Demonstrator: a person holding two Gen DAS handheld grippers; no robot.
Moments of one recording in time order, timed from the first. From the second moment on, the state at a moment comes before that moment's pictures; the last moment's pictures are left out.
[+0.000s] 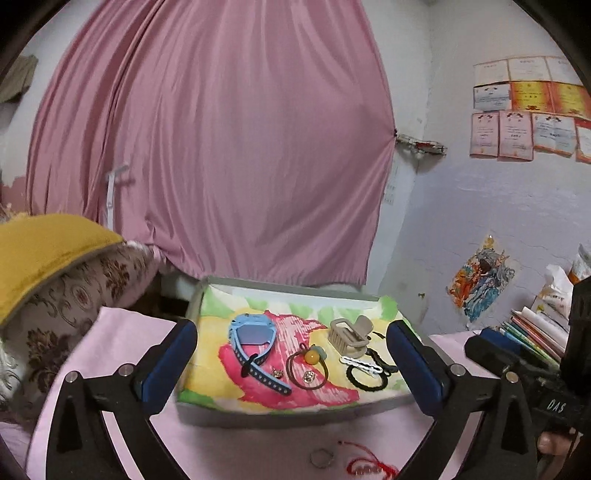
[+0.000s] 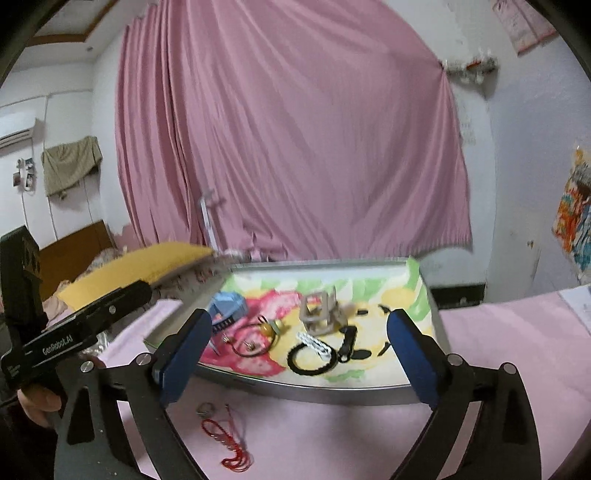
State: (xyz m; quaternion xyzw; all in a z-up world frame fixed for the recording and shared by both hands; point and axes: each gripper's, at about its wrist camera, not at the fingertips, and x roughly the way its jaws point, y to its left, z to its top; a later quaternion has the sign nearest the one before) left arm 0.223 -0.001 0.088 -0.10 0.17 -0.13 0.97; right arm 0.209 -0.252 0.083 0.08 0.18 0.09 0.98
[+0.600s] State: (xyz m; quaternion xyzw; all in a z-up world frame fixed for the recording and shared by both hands) left arm 0.160 0.011 0.071 -0.06 0.21 -0.13 0.97; right arm 0.141 -0.234 0.082 0.05 0.14 0.12 0.98
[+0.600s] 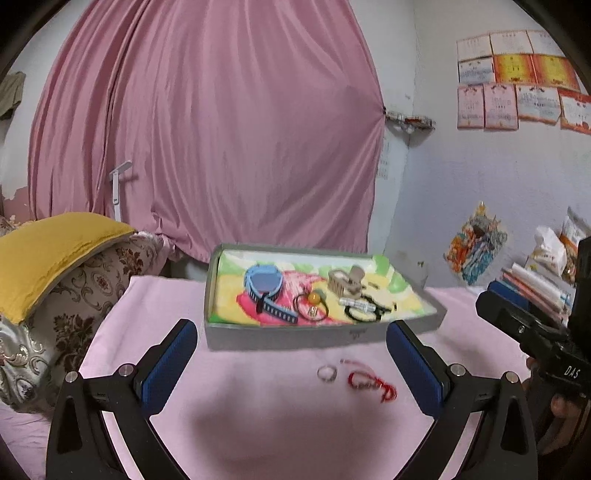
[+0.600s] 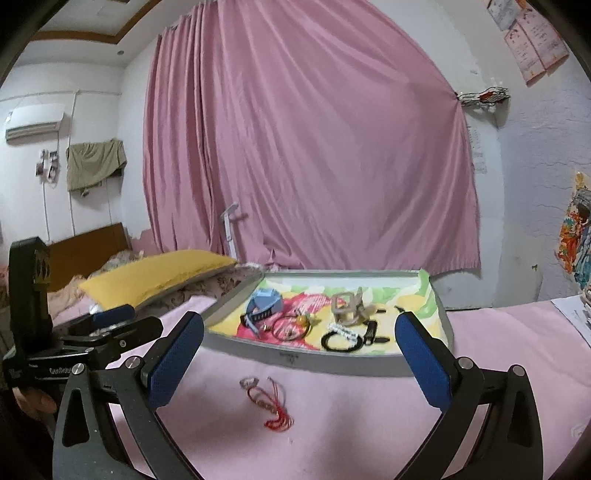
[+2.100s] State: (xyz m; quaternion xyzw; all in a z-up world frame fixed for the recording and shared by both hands) left arm 0.235 -0.037 0.012 0.01 0.43 -0.17 0.89; right arm 0.228 -0.206 0.015 -0.09 0.42 0.21 0.88
